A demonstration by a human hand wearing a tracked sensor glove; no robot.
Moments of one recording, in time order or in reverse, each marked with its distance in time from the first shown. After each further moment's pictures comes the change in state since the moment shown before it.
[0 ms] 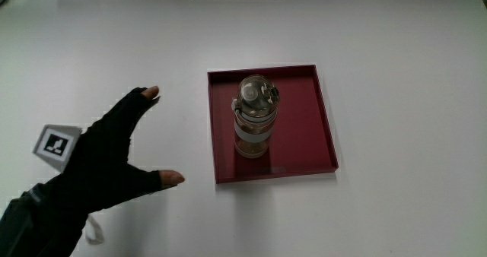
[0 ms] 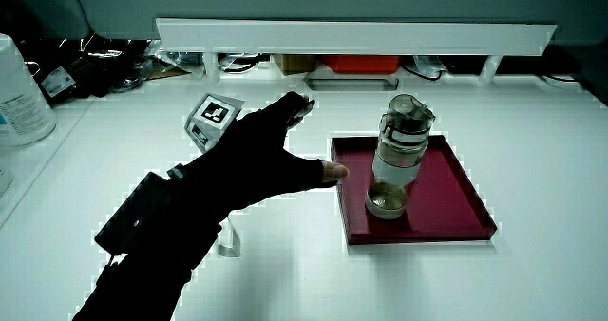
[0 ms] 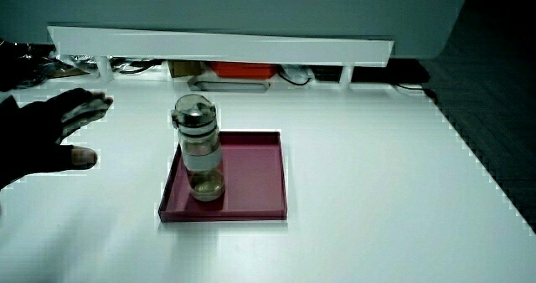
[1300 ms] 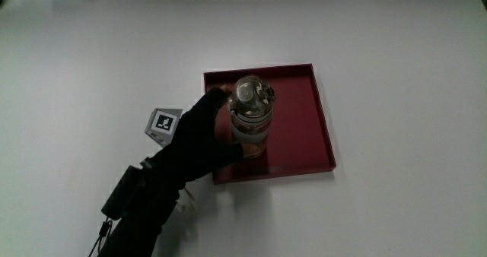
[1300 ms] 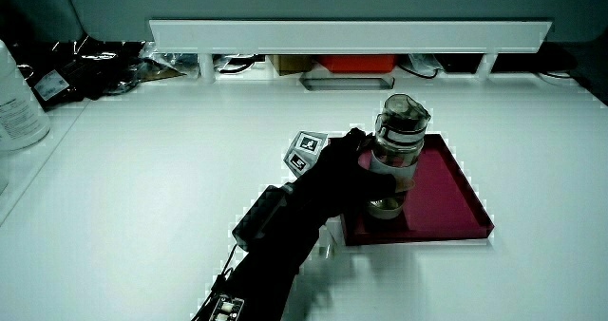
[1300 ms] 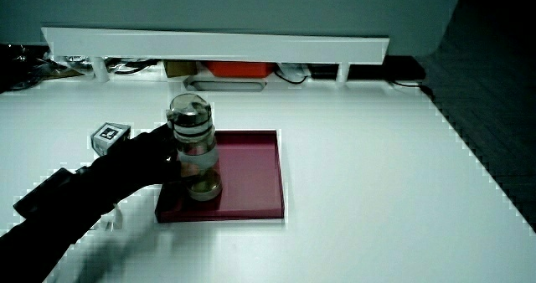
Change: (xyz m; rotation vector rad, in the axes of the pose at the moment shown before) arm -0.041 0.073 -0.122 -0.021 -0.151 0.222
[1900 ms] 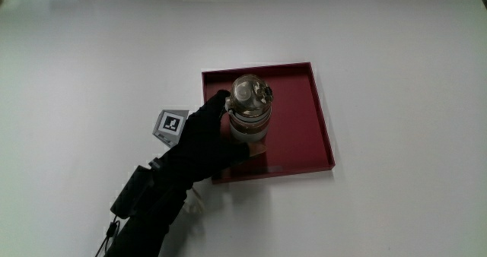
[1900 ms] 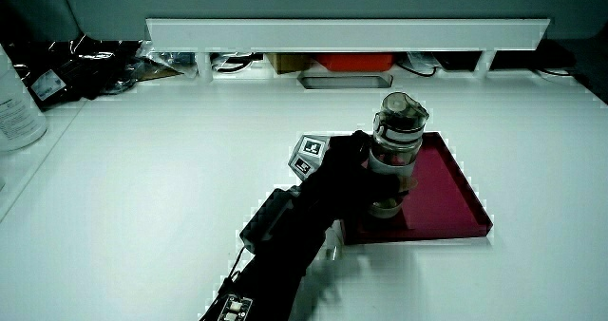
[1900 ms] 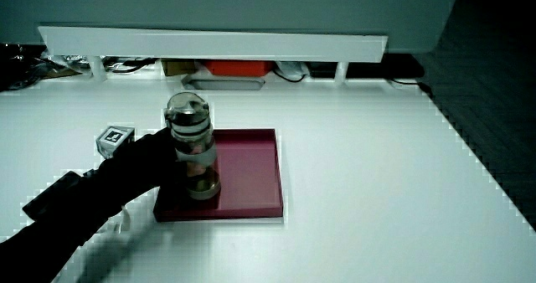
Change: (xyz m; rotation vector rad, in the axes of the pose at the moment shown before) arm -0.005 0.004 -0.012 0.009 -0.064 -0.016
